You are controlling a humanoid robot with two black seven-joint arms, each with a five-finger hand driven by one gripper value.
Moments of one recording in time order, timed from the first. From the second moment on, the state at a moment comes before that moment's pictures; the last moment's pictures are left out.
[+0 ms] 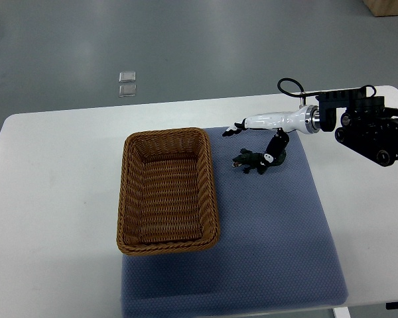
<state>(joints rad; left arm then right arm) 0.02 0.00 -0.04 -0.15 0.06 0.15 0.00 1.10 -0.33 0.11 0.69 -1.40 0.31 0.51</state>
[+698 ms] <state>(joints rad) 0.01 0.00 -0.04 -0.15 0.06 0.15 0.00 1.09 -0.24 -0.01 0.59 -1.40 0.20 0.49</state>
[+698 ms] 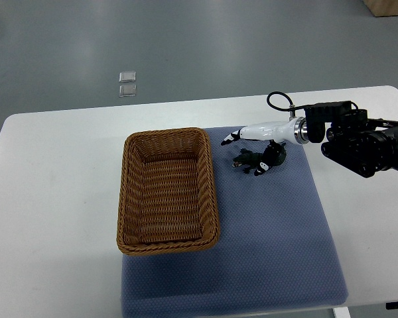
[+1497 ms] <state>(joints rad) 0.02 0.00 -0.04 -0.15 0.06 0.15 0.00 1.10 -0.21 -0.03 0.53 -1.40 0.20 0.48</state>
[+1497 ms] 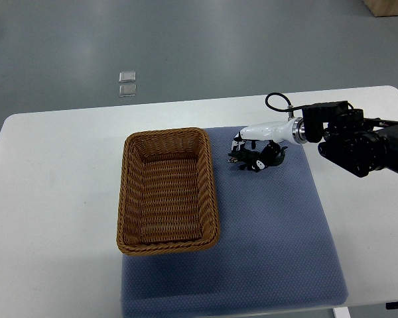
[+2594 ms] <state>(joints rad) 0.02 0.00 -0.04 -0.15 0.06 0.15 0.00 1.27 -0.23 0.00 0.68 -1.36 0.17 0.61</state>
